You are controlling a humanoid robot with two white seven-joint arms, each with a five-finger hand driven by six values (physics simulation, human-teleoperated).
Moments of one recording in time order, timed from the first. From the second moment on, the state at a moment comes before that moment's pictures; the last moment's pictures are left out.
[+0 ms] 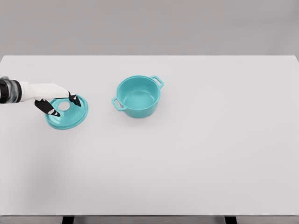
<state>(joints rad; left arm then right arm) -0.91 0.85 -1.04 -1.16 -0.18 -0.42 -0.61 0.01 0.00 0.50 -0.08 0.16 -0.04 0.31</state>
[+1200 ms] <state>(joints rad) -0.92 0.84 -1.04 -1.17 -0.18 -0.44 -0.61 0.01 0.00 0.51 -0.08 0.16 -0.04 0.31</state>
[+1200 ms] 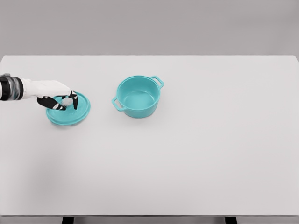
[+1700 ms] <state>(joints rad) -0.98 0.83 -1.04 -1.21 -0.18 -0.45 -0.61 0.01 0.00 0.50 -0.08 0.16 -0.04 0.31</state>
